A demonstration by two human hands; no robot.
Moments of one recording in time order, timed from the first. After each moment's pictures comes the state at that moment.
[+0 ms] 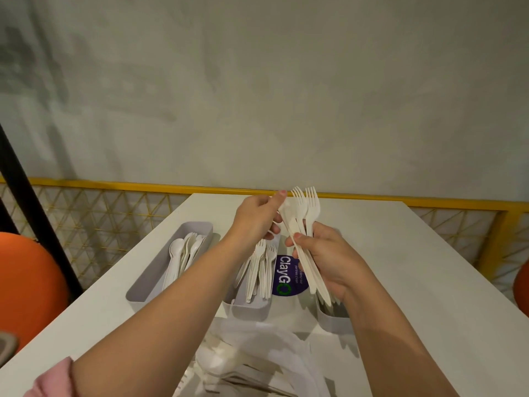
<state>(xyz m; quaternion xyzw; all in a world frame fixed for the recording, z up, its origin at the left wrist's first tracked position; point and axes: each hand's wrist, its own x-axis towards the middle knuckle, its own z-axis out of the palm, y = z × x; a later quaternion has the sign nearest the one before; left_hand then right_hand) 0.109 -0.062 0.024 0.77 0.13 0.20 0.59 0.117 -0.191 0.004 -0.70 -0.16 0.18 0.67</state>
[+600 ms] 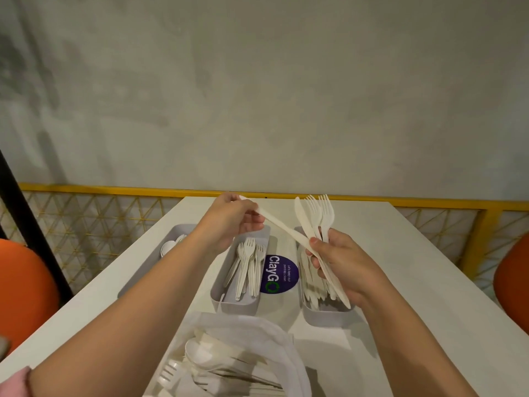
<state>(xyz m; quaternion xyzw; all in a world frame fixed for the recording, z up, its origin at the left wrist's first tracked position) 0.088 -0.053 0.042 0.65 0.14 0.18 0.73 0.118 -0.236 -0.001 -0.74 -0.16 0.15 0.64</state>
